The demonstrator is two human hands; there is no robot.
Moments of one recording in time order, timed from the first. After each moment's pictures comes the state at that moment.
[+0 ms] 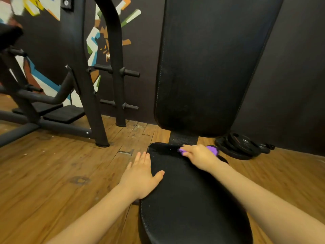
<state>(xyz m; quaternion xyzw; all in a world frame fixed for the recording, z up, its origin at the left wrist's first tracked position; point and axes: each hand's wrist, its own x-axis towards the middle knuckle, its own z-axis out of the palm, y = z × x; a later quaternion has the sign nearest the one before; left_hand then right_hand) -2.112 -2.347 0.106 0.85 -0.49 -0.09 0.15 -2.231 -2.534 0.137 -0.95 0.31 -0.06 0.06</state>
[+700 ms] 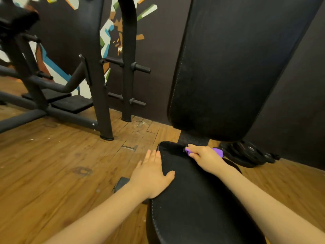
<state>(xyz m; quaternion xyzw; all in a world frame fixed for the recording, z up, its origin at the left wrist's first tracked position) -2.108 -2.349 0.100 0.84 -0.49 -0.11 0.20 -2.214 -2.529 0.136 -0.95 0.30 -0.07 0.07</state>
